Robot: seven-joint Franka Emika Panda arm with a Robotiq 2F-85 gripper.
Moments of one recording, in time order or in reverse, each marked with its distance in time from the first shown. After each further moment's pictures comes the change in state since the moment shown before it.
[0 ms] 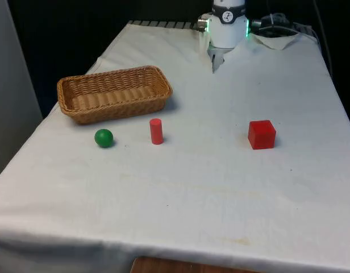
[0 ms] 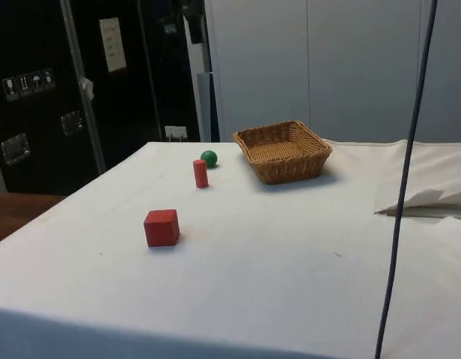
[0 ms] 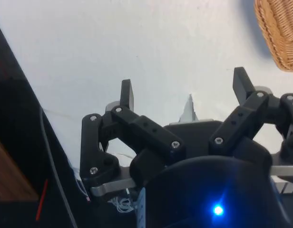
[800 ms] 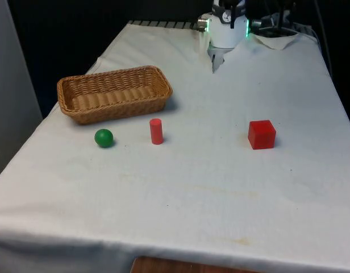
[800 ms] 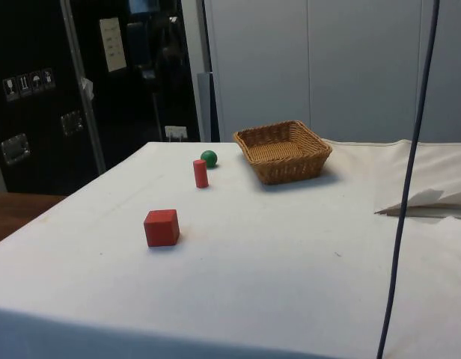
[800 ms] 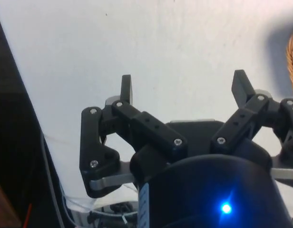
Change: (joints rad) arm 0.000 0.074 0.109 -0.063 0.006 0.189 0.082
